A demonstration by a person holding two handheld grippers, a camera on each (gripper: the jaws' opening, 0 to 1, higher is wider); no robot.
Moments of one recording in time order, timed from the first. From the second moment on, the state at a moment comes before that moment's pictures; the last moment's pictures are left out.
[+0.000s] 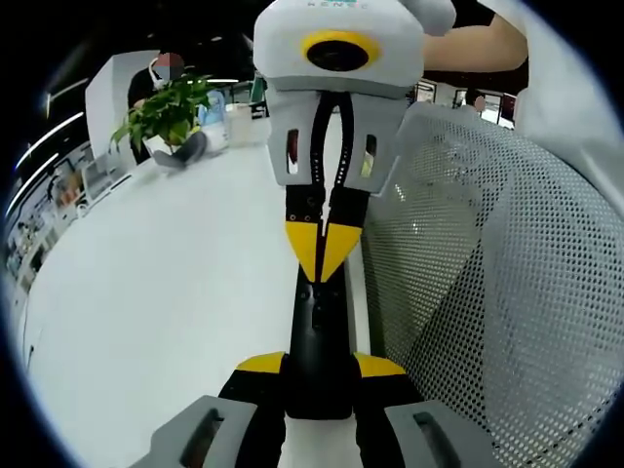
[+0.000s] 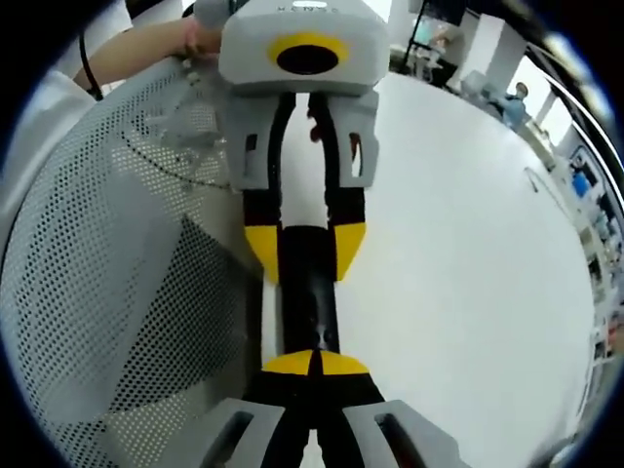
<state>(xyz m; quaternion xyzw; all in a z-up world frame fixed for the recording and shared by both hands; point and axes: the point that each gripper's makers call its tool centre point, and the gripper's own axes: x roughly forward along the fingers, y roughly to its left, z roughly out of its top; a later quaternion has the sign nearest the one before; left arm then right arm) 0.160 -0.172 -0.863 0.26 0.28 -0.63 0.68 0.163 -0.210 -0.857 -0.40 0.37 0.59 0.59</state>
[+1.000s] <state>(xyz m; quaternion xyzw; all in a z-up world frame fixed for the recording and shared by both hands) 0.160 -0.173 -0.863 0.26 0.28 -0.63 0.68 0.161 -0.208 -0.860 -0.43 0.41 0.59 0.55</state>
